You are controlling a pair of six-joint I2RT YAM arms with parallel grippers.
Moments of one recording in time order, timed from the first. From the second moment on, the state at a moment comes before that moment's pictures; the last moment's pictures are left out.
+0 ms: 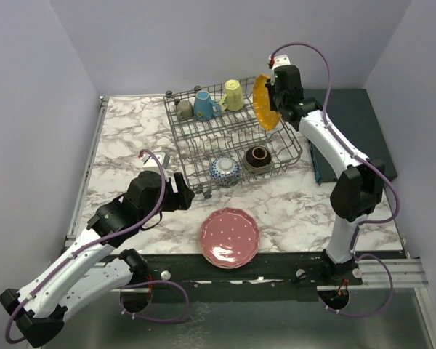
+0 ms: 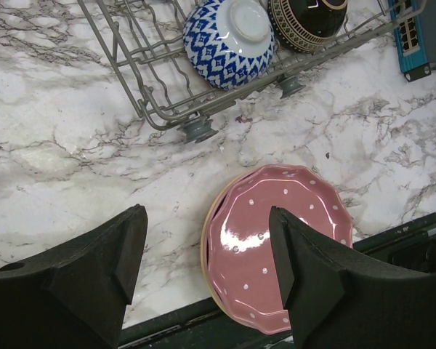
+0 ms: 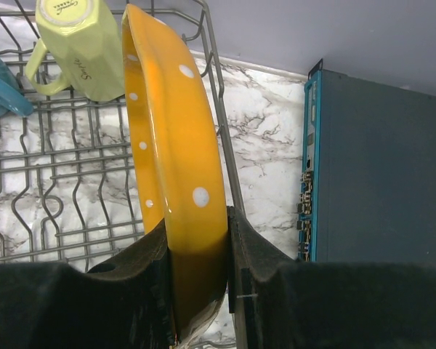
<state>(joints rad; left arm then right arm) -0.73 0.70 0.81 -0.68 -0.21 -0.60 0.38 1.88 1.80 -0.40 0.34 -0.06</state>
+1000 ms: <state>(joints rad) -0.72 0.70 0.80 -0.67 -0.21 -0.58 0.38 2.00 1.83 -0.30 0.39 -0.12</state>
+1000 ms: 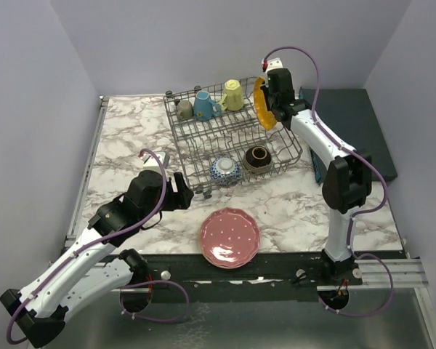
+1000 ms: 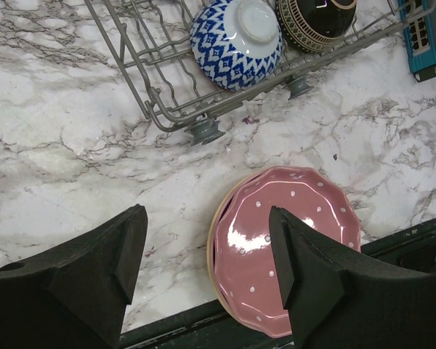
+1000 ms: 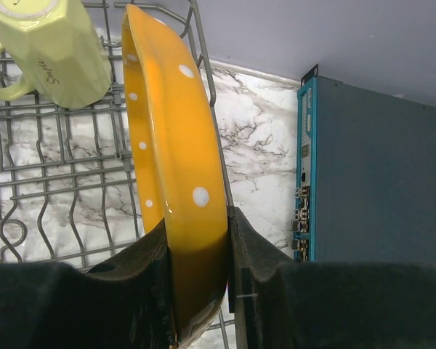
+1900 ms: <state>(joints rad) -0.68 0.70 0.80 -0.67 -0.20 -0.58 0.38 2.05 1.75 -0.27 0.39 -0.09</state>
